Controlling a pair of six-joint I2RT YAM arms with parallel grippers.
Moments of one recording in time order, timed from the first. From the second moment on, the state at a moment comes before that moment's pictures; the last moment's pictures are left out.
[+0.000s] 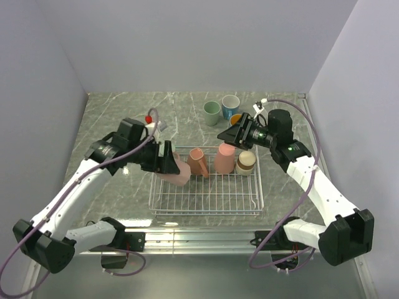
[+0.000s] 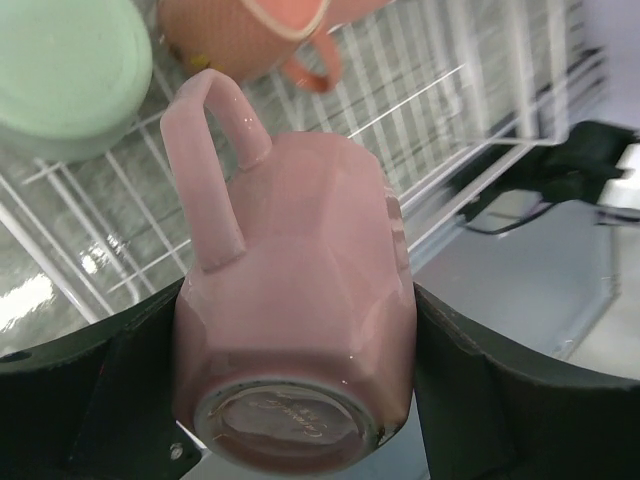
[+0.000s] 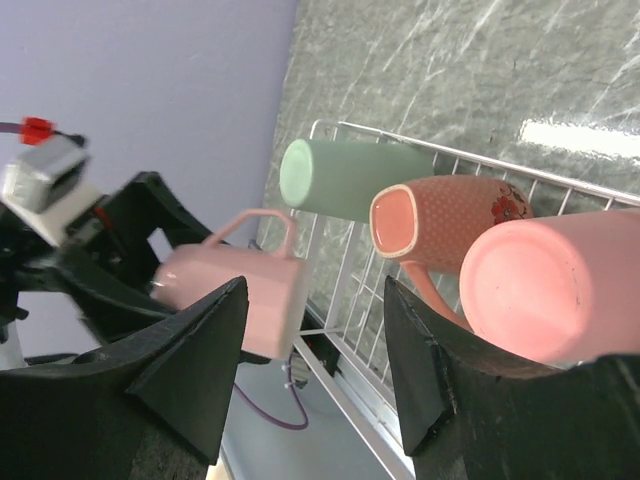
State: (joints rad) left arm -0.47 1.09 1.15 -0.88 0.48 -0.38; right arm 0.31 1.16 0.97 -0.20 -0.62 0.85
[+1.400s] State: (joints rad) left arm -0.93 1.46 1.18 -0.97 -0.12 -0.41; right arm 0.26 1.32 1.23 -0.39 -0.49 0.76
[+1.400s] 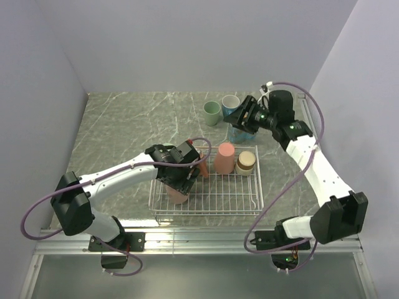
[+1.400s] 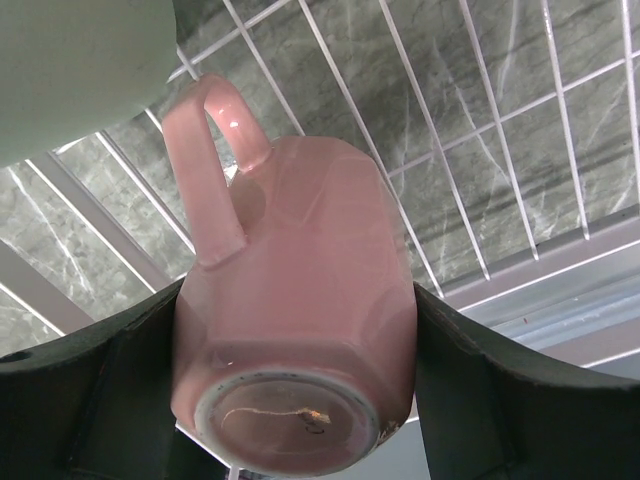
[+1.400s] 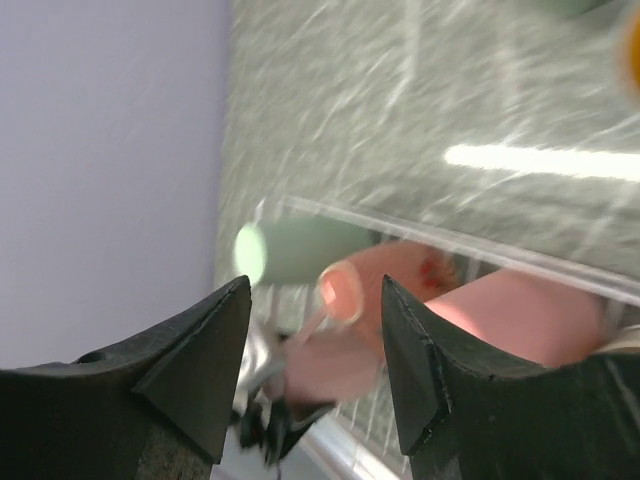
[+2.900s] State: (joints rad) left arm -0.94 1.58 1.34 -1.06 -0.12 -0.42; right arm 0.16 2.04 1.87 -0.86 0.04 0.47
